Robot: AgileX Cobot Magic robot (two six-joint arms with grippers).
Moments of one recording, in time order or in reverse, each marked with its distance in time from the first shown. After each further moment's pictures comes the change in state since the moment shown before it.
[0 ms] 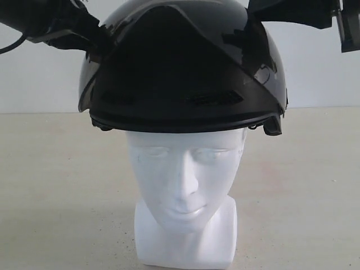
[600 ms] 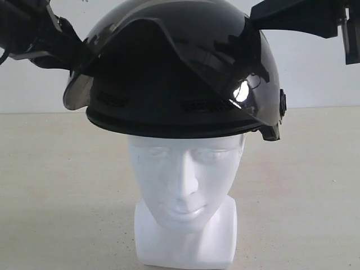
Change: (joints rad) left arm 0.010 -0.055 0.064 0.009 0.082 0.042; right arm -0.002 -0.027 0.050 -0.008 0.025 0.037
